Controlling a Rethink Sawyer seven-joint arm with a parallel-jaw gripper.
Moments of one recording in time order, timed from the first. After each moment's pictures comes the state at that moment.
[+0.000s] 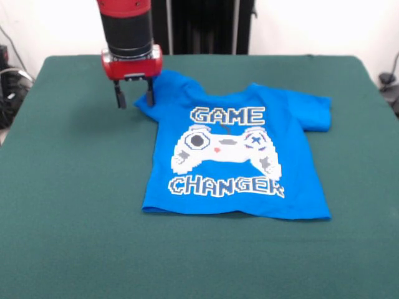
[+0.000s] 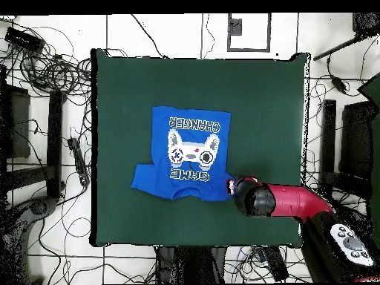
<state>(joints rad) -0.69 -0.55 0.25 1.81 -0.58 0.37 1.56</state>
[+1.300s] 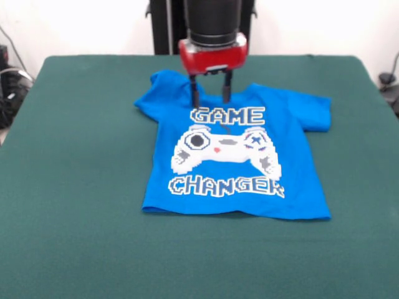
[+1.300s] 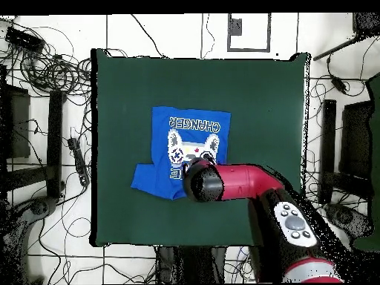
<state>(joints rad) -0.40 -0.64 0.23 1.82 -0.39 0.37 1.56</state>
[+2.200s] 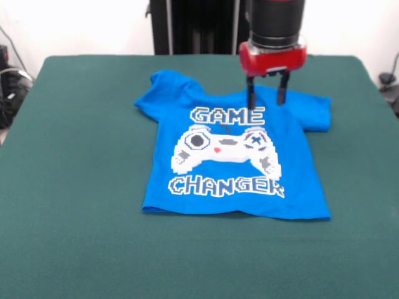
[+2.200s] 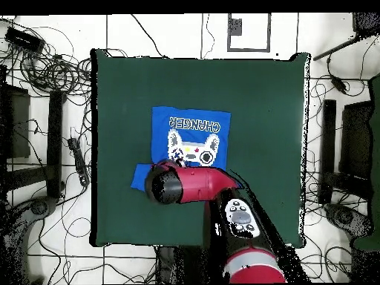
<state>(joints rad) -0.17 -0.61 0.12 1.84 -0.20 0.26 1.58</state>
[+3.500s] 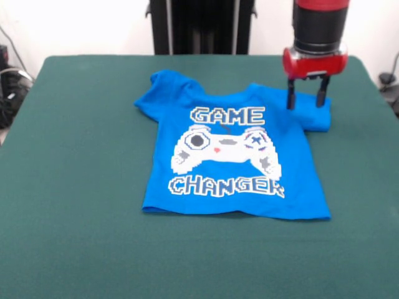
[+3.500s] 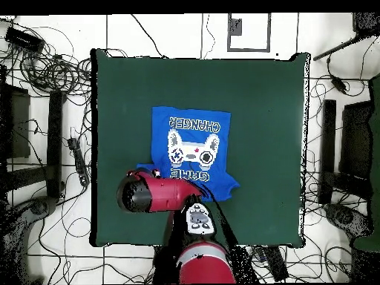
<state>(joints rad) 0.01 -0.54 0.06 1.89 0.01 0.14 1.67</state>
